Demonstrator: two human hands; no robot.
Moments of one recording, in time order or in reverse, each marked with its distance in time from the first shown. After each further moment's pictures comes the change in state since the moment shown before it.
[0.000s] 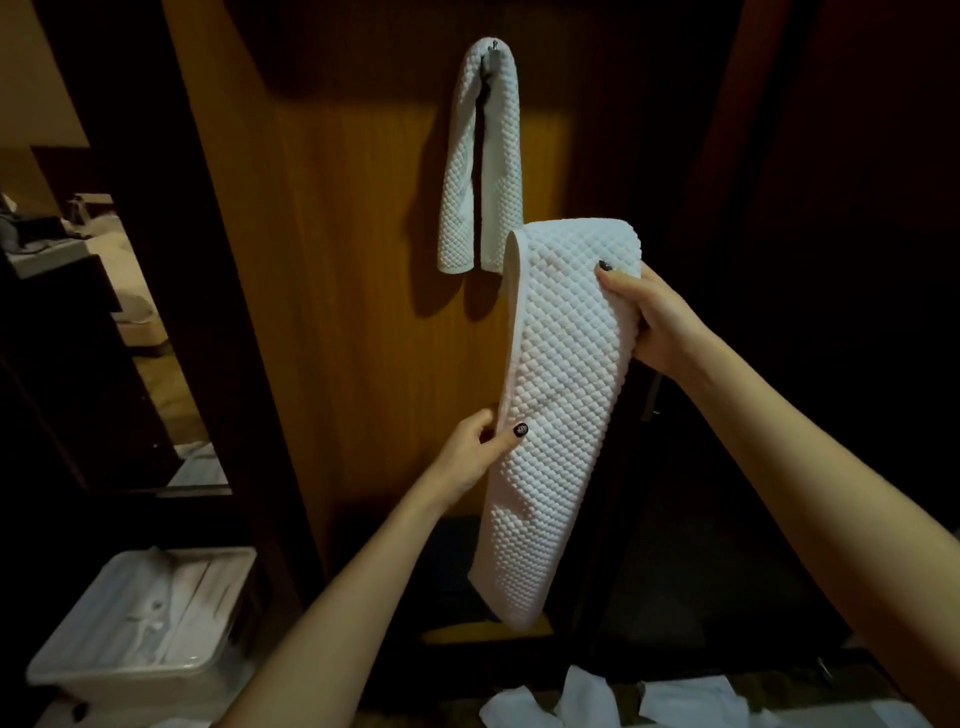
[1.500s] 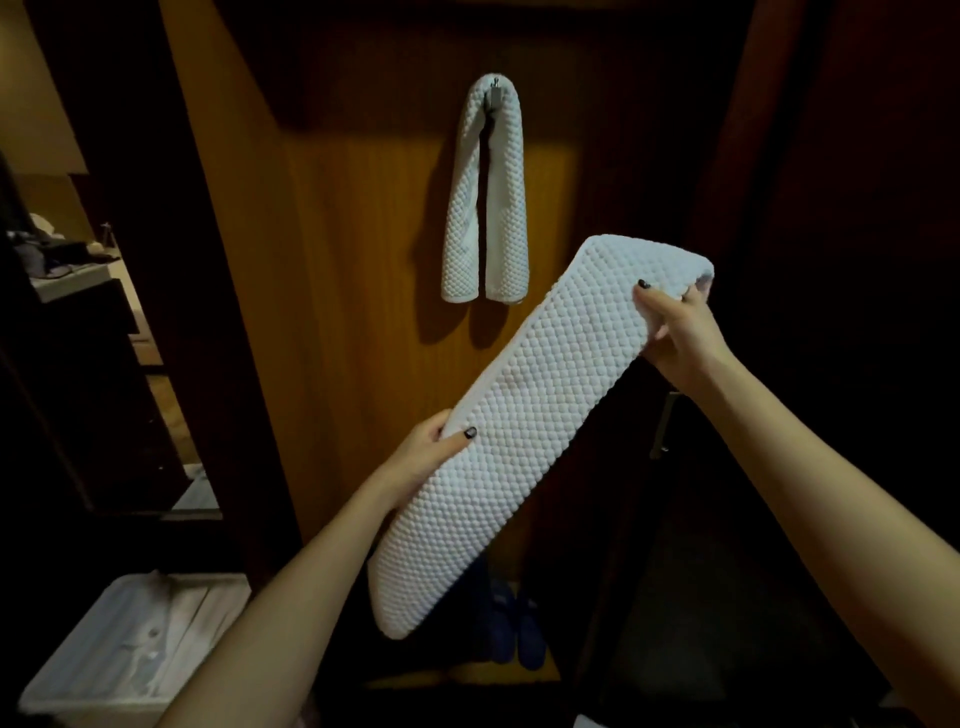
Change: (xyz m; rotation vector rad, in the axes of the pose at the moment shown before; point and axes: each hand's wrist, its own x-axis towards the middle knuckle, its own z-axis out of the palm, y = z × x) left_hand 0.041 0.001 -0.059 0.003 0.006 -0.143; right_hand 0.028 -0.007 -0.033 0.153 0.221 -0.099
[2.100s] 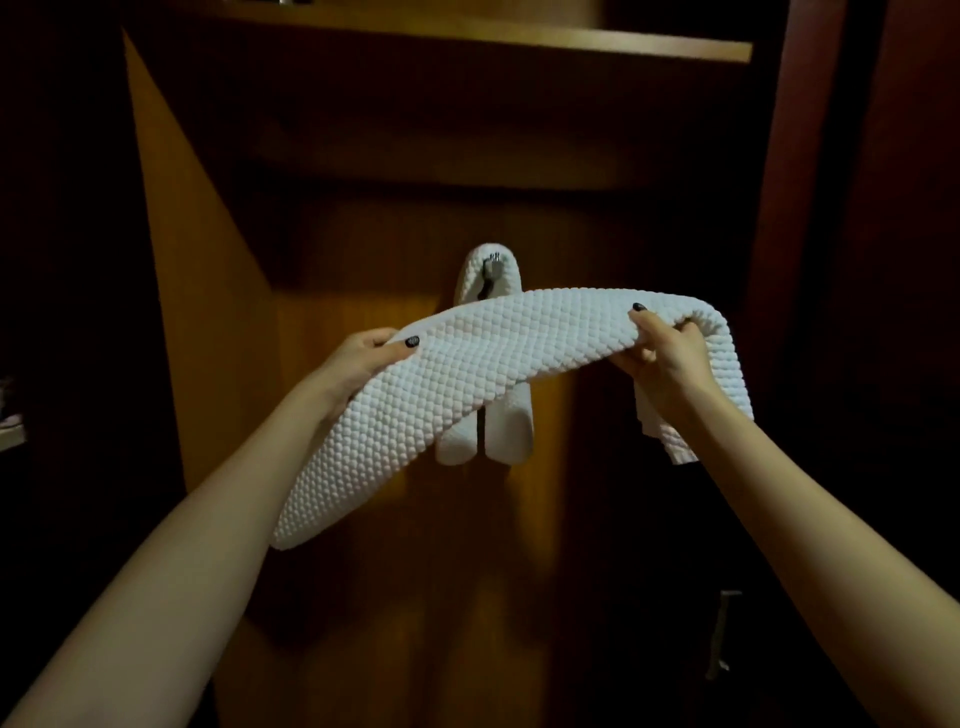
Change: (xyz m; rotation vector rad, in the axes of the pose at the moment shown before) left_hand 0.180 0.223 -0.143 0.086 0.133 0.258; right_hand 0.157 -0.066 0.078 0.136 0.108 -0.252
